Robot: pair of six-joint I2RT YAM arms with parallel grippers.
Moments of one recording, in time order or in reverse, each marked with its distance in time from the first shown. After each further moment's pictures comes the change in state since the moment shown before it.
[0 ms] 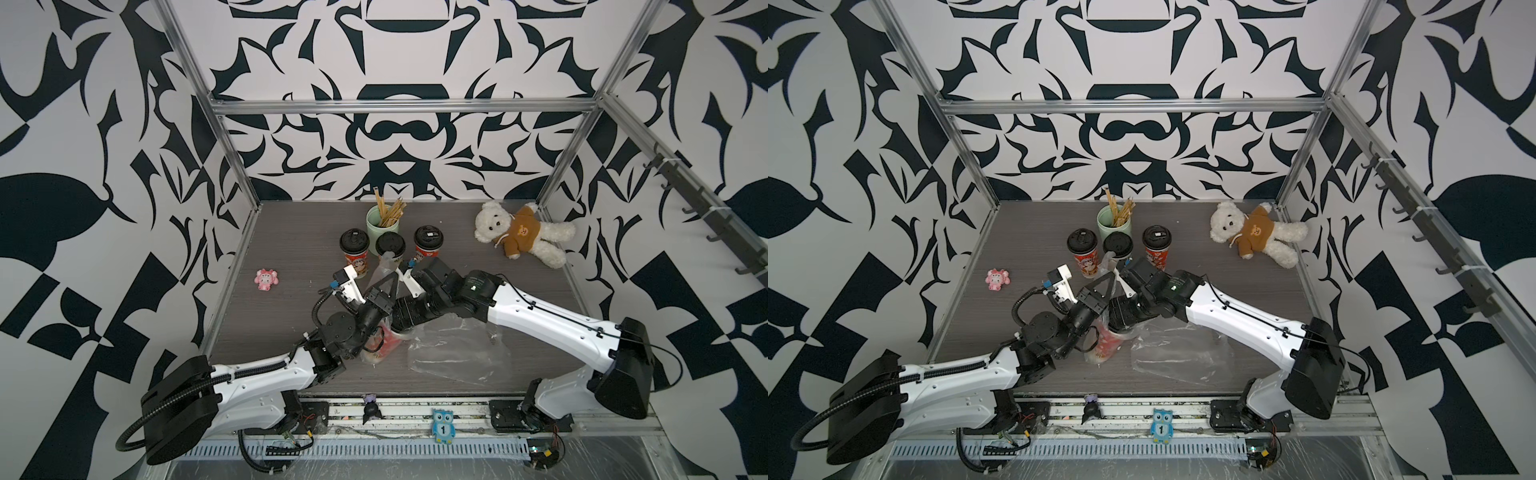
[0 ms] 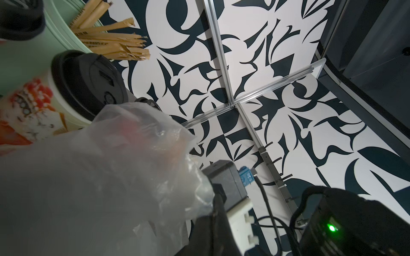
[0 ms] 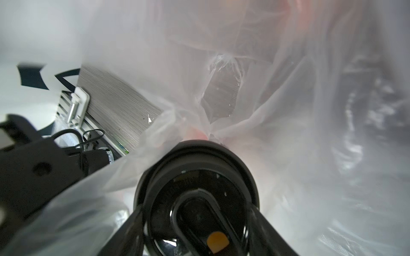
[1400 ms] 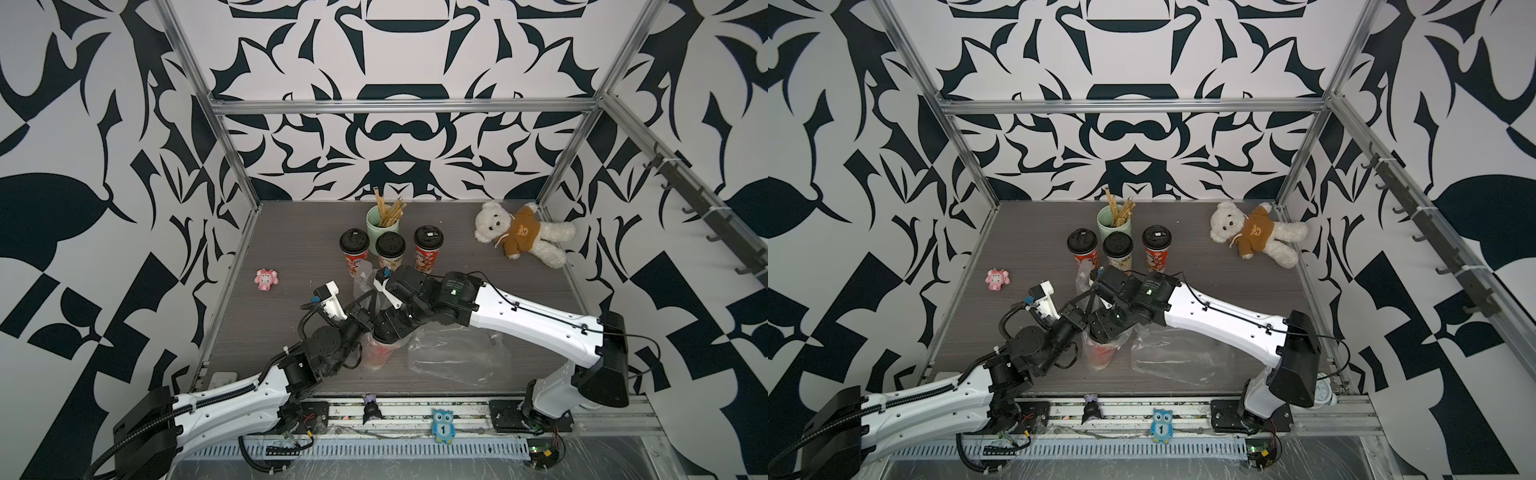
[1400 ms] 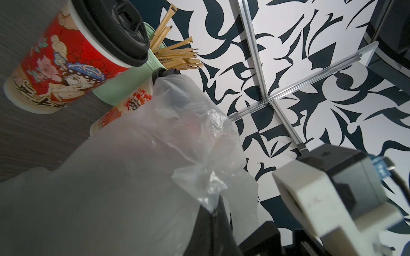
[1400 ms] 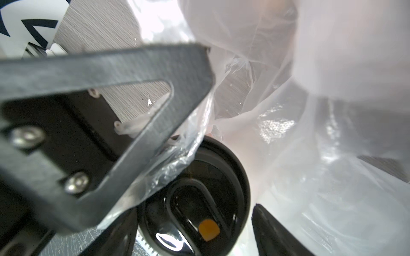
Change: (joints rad) left arm 0.000 -0.276 -0.143 -0.297 -0.062 0.041; right arm 0.148 0.097 0.194 -0.162 0.140 -0.084
